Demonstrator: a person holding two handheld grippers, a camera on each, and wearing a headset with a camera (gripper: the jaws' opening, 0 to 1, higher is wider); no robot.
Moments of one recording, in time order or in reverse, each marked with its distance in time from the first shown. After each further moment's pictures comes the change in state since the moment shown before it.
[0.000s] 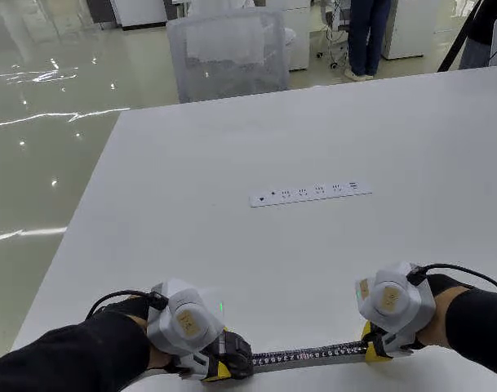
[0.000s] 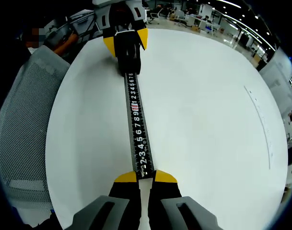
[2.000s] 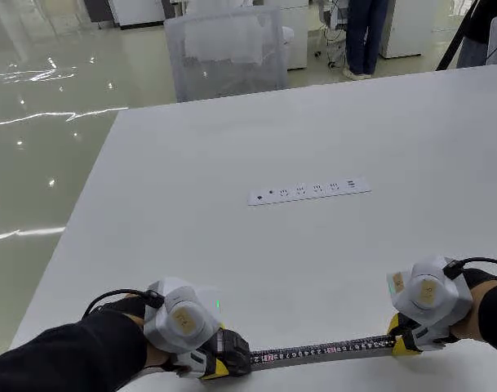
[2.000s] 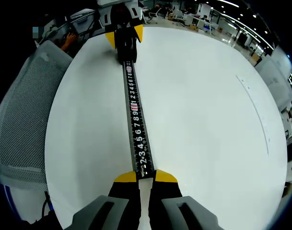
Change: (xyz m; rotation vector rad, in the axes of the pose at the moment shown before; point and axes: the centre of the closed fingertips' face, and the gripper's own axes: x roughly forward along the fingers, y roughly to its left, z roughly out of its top) left arm 0.000 0.000 -0.003 -0.010 -0.005 0.003; right arm -0.015 -0.007 -0.044 0.014 0.013 -0.012
